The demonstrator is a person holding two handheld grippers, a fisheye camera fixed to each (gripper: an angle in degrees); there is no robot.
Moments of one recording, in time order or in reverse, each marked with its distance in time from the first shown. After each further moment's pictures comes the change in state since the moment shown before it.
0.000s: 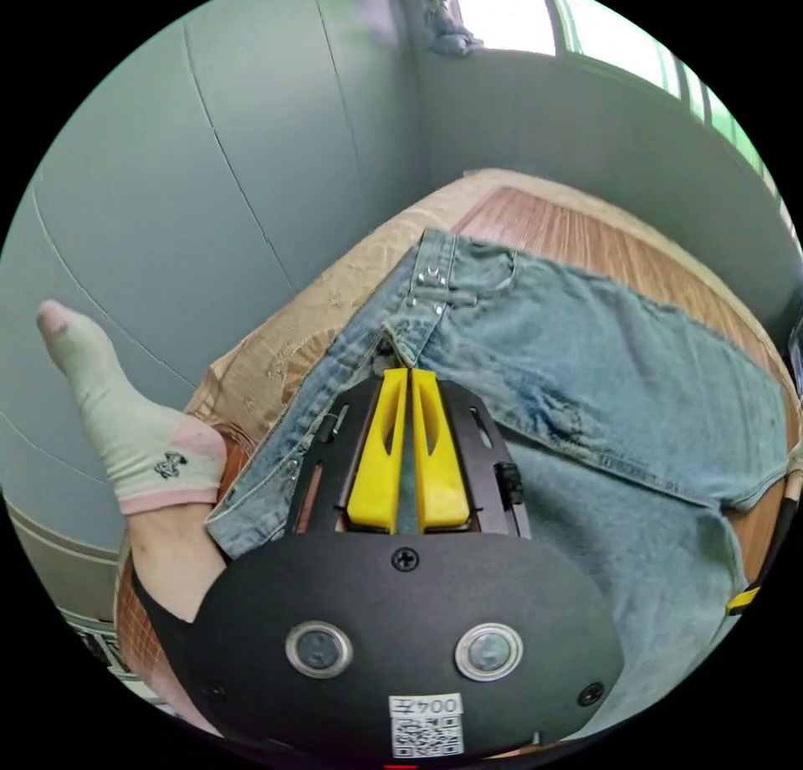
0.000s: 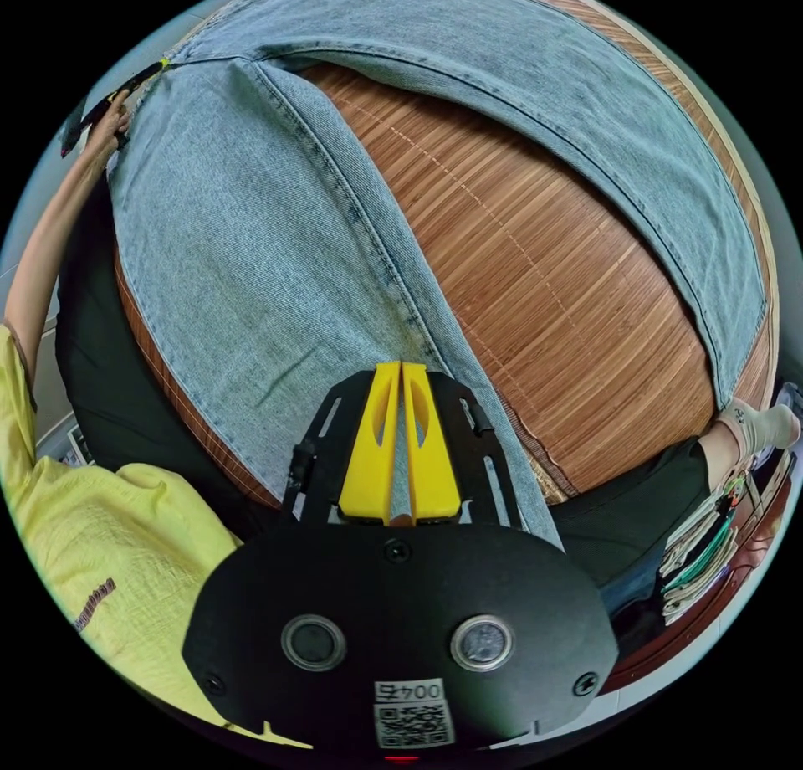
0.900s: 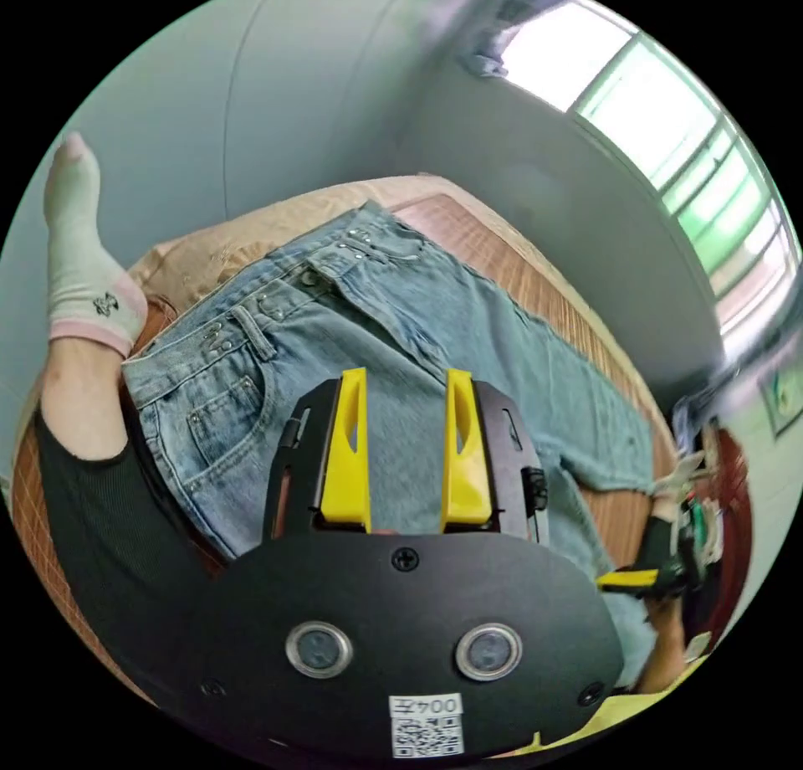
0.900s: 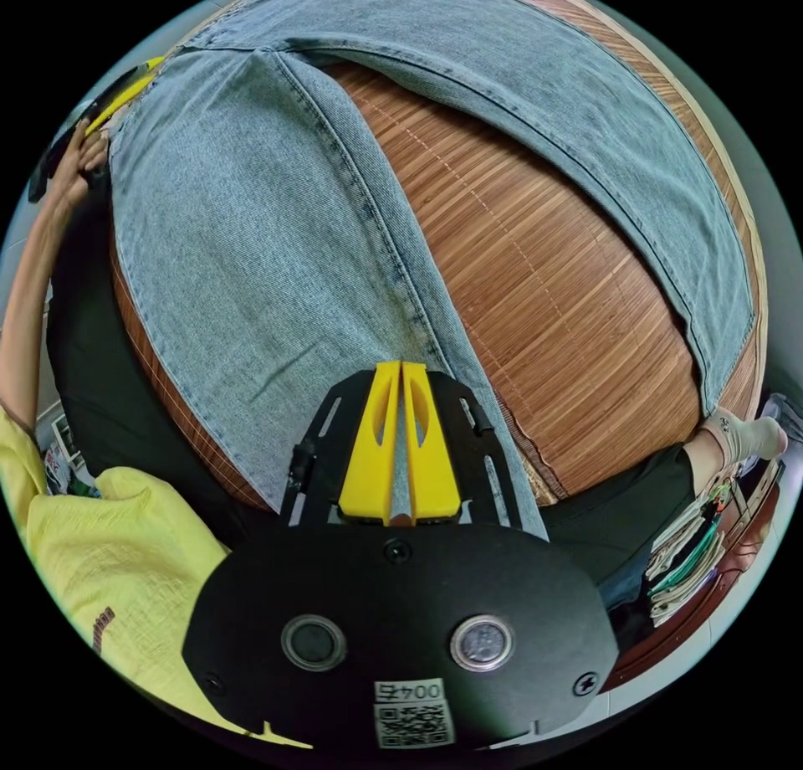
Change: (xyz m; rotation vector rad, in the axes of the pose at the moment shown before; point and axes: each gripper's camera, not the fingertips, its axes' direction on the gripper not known) left arm 0.008 0.076 -0.079 -0.056 0.430 -0.212; right arm -0.011 0.010 -0.008 0.023 0.059 -0.031
